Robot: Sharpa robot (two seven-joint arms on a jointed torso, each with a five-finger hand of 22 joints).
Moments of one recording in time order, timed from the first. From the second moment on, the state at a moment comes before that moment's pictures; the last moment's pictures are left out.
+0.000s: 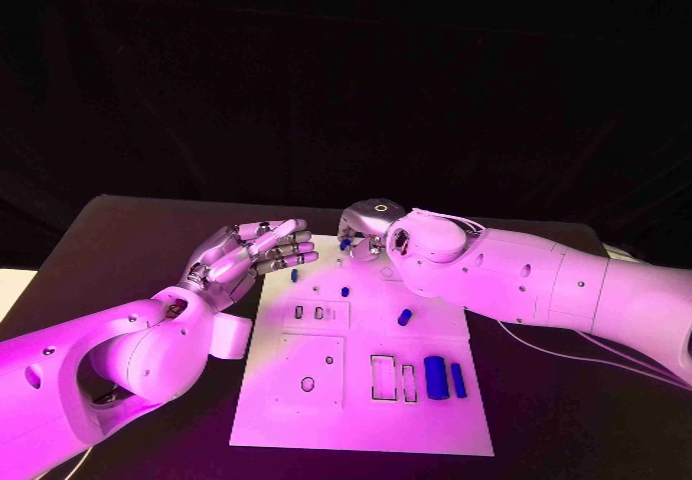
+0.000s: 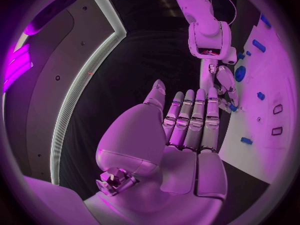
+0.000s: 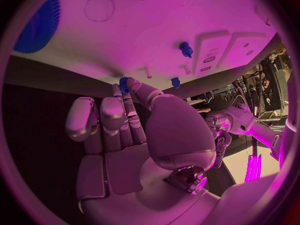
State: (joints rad) left arm 1.17 -0.94 0.01 1.79 0.02 -0.28 0.47; left_hand 1.39 0.12 -0.10 0.02 0.05 0.93 0.24 0.07 0.08 0.97 0.21 0.07 0.07 0.93 0.17 0.06 0.21 0.17 0.85 0.28 0.13 0.07; right arm 1.31 -0.52 -0.07 1.23 -1.71 -0.27 -0.21; right_hand 1.24 -0.03 0.52 -0.15 0.09 1.11 0.14 0.06 0.09 1.14 0.09 0.06 0.06 1.46 0.00 1.13 0.83 0.12 1.29 0.11 1.34 1.06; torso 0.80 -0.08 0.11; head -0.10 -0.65
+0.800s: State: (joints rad) left arm 1.17 -0.94 0.01 1.79 0.02 -0.28 0.46; left_hand 1.39 0.12 -0.10 0.02 0.05 0.93 0.24 0.07 0.08 0.97 0.21 0.07 0.07 0.94 0.18 0.06 0.21 0.17 0.85 0.28 0.13 0.07; right arm 1.30 -0.61 -0.07 1.31 -1.70 -0.30 -0.21; right_hand 1.27 -0.07 0.40 -0.10 0.10 0.94 0.16 0.08 0.07 0.99 0.11 0.12 0.07 1.45 0.02 1.01 0.68 0.13 1.23 0.13 1.25 0.92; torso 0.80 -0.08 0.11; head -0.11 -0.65
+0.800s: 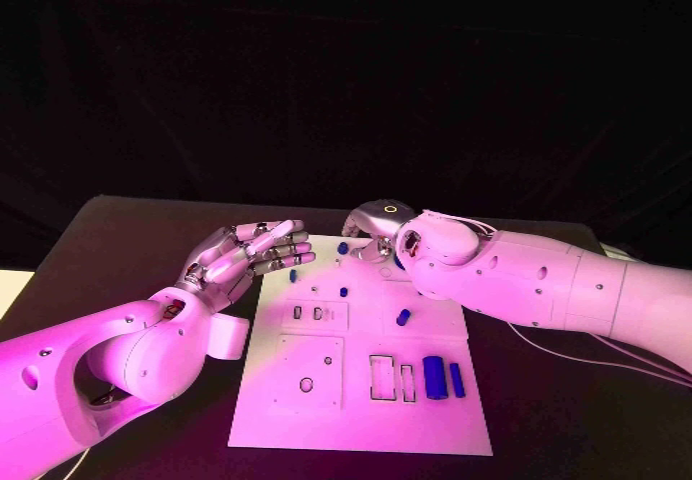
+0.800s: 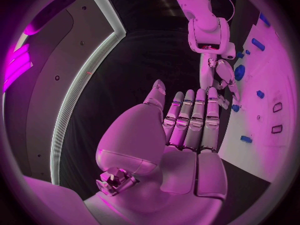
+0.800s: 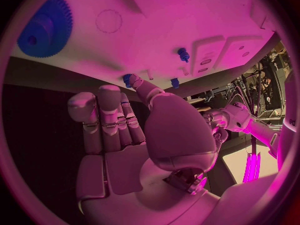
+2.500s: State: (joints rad) left arm 1.17 -0.93 0.01 1.77 0.02 -0.28 0.46; left_hand 1.40 0.13 -0.10 0.02 0.05 0.93 0.24 0.07 0.08 0.97 0.21 0.07 0.07 0.94 0.18 0.06 0.20 0.17 0.85 0.28 0.13 0.07; right arm 1.32 -0.81 -0.05 1.41 -1.50 -0.14 -0.33; right_hand 1.27 -0.10 0.20 0.09 0.12 0.95 0.14 0.09 0.07 1.28 0.05 0.97 0.96 1.47 -0.03 1.40 1.23 0.07 1.41 0.09 1.46 1.31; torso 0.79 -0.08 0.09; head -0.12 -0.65
